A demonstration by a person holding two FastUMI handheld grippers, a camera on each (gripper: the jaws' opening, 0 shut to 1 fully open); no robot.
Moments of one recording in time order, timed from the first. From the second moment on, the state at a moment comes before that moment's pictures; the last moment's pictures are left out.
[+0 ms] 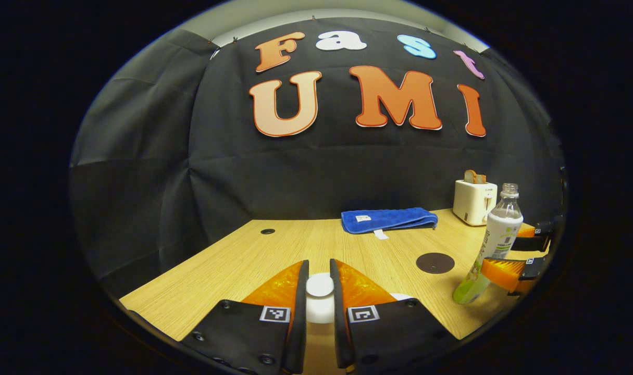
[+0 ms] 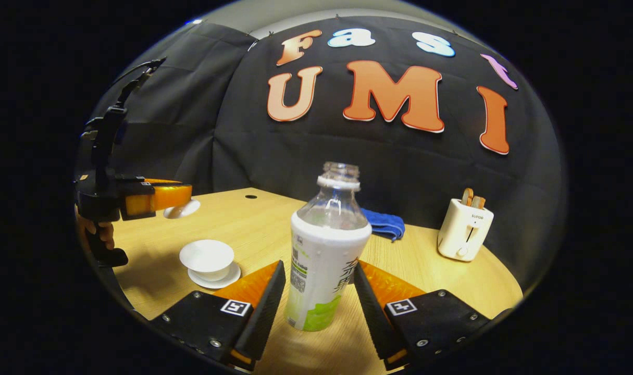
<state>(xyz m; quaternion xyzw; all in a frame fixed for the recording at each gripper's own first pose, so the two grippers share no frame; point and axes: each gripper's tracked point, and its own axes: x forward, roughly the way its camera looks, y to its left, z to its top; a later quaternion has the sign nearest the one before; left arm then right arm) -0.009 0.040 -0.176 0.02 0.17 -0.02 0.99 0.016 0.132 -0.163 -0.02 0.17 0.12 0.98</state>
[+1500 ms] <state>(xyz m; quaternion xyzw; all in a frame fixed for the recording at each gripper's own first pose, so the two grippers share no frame) -0.034 0.132 -0.210 -0.01 0.19 0.02 0.98 0.030 0.153 -0.111 -0.57 0.03 0.10 0.81</state>
